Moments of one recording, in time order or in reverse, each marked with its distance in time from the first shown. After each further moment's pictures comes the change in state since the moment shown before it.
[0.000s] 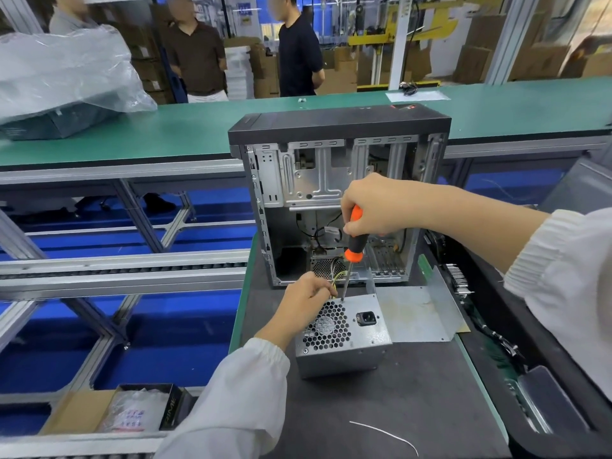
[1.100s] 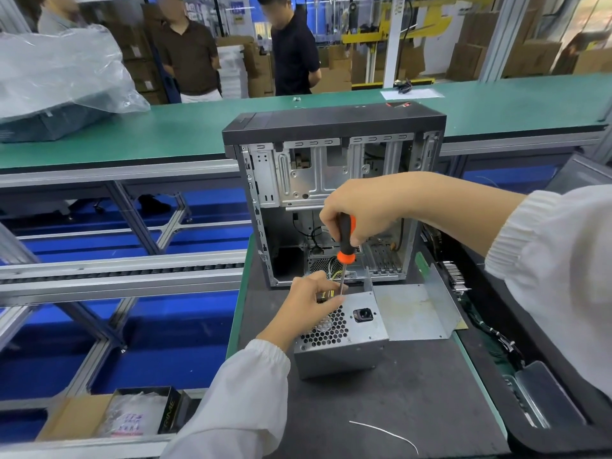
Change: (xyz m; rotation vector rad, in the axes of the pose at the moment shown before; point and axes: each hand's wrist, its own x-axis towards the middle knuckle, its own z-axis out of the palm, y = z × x) left_hand -0.003 0.004 0.003 -0.025 0.005 0.219; right_hand 0.007 -0.007 -0.011 -0.150 -0.188 -0.217
